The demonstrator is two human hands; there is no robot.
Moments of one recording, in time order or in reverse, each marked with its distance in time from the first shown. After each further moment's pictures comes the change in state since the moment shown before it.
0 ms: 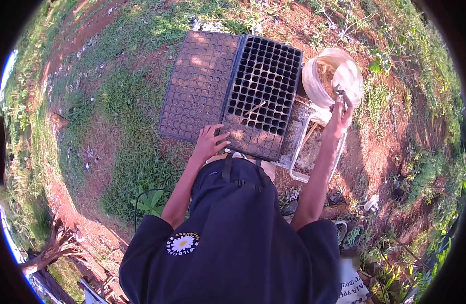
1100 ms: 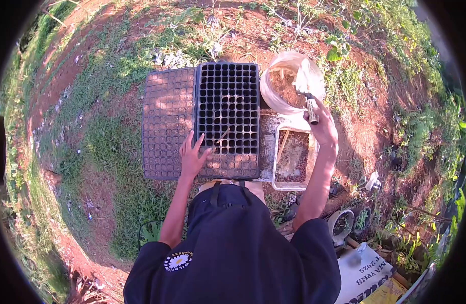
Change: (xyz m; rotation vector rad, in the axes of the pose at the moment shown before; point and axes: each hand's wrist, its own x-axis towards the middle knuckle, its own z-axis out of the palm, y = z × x) left_hand 0.083 0.026 -0.012 0.053 0.065 -0.112; right_hand 0.053 -0.029 -0.066 0.476 -0.394 0.472
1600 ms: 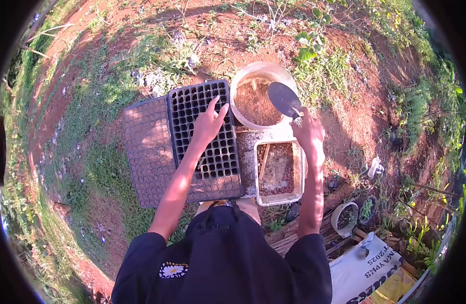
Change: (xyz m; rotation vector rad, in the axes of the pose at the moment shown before) left_hand 0.220 0.173 0.005 -0.307 -0.146 0.031; right_hand 0.023 -0.038 -0.015 -1.719 0.345 -0.110
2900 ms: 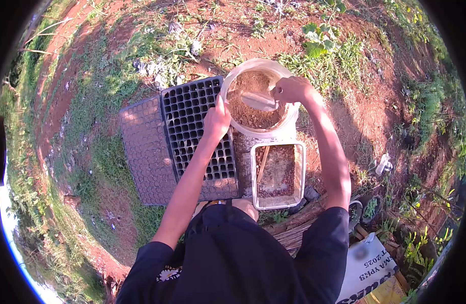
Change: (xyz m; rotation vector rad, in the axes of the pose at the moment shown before) left_hand 0.044 0.021 0.056 0.189 -0.003 -0.181; right_hand 0.174 -0.013 0.026 -0.119 -0.698 -0.299
